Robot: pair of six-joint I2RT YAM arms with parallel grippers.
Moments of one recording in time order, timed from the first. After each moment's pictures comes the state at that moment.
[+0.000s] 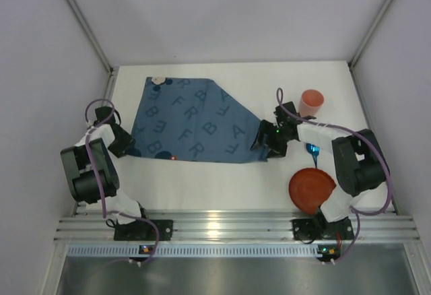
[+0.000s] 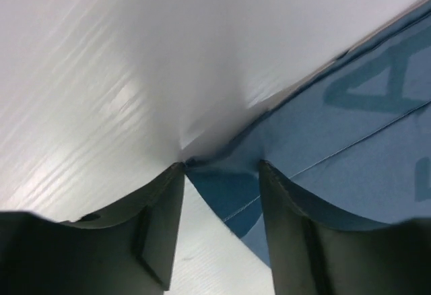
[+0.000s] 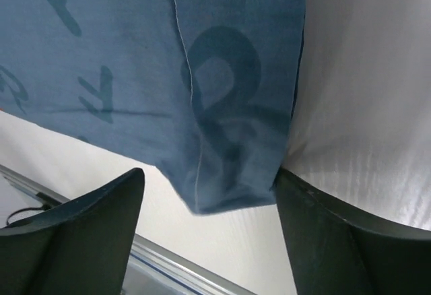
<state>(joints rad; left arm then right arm) 0.34 1.62 0.91 -0.46 -0.08 -0.57 0.35 1.65 0.93 -0.43 -0.33 0.66</state>
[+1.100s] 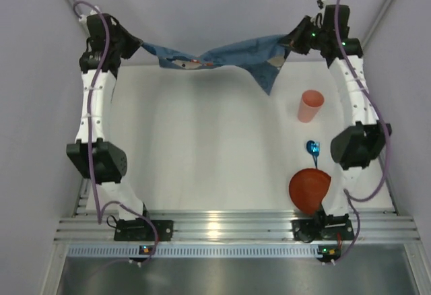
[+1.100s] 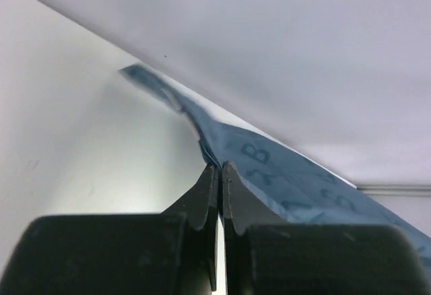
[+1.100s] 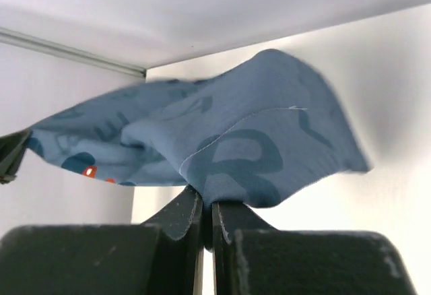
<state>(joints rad) 0.09 1.89 2.12 -0.61 0.12 -0.72 0.11 2.06 2.31 -0.67 -0.47 0.66</state>
